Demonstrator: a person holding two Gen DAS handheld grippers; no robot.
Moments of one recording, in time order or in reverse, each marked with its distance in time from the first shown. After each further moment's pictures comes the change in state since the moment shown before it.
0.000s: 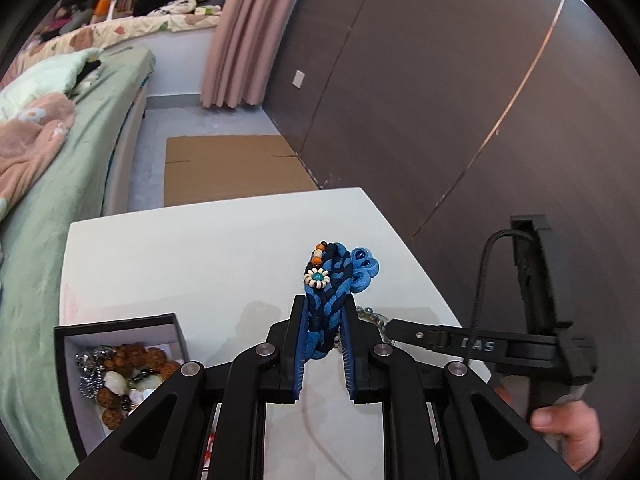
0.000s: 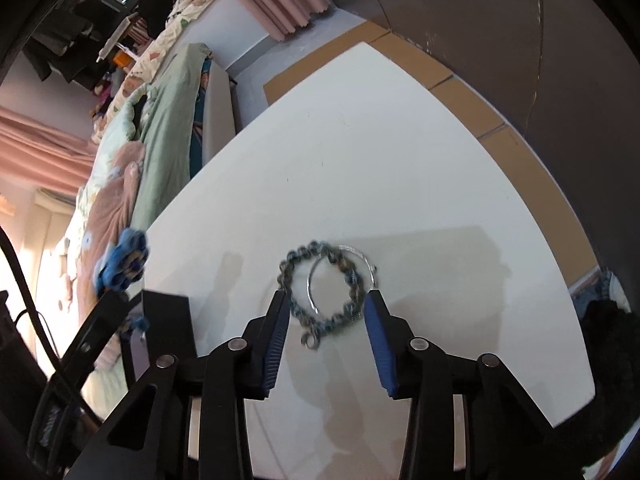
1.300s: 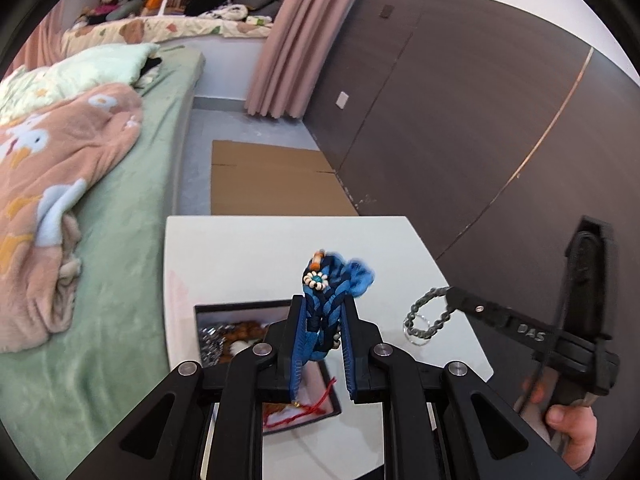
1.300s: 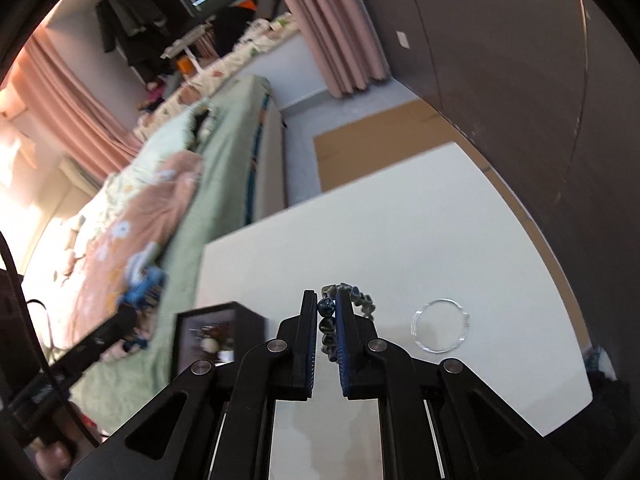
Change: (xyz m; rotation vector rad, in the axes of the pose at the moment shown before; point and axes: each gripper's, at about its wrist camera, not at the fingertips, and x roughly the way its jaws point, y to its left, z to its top) left arm -0.092 0.064 -0.002 -0.111 -0.043 0.071; right arm -0.067 0.097 -0.024 -0.230 -0.235 0.025
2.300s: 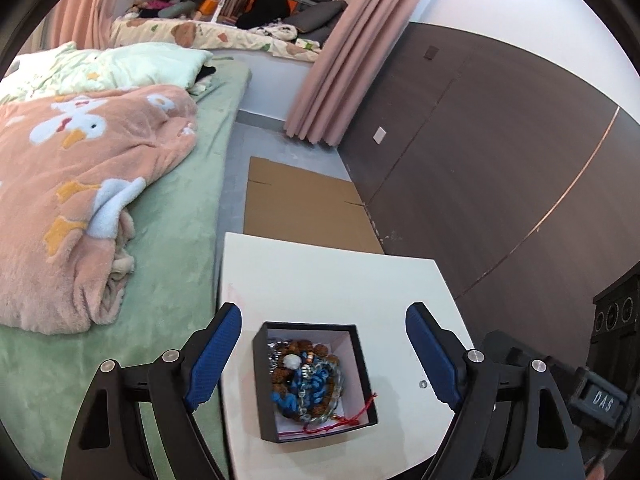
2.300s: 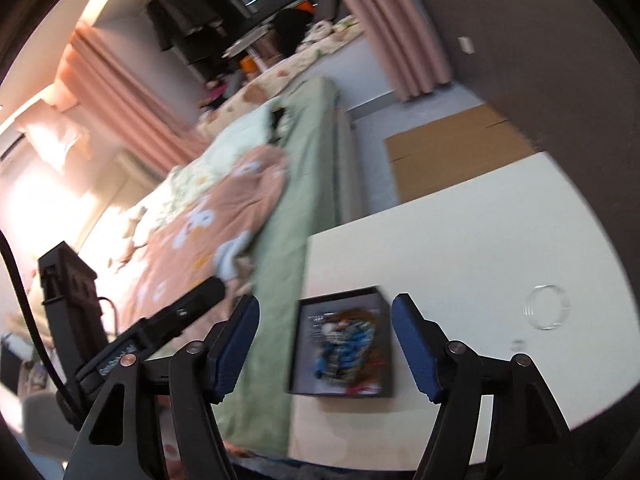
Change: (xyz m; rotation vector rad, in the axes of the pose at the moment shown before) left arm -0.036 0.041 0.008 -0.120 -0.107 0.054; right arm -0.010 0.083 -0.014 -0.028 -0.004 0.190
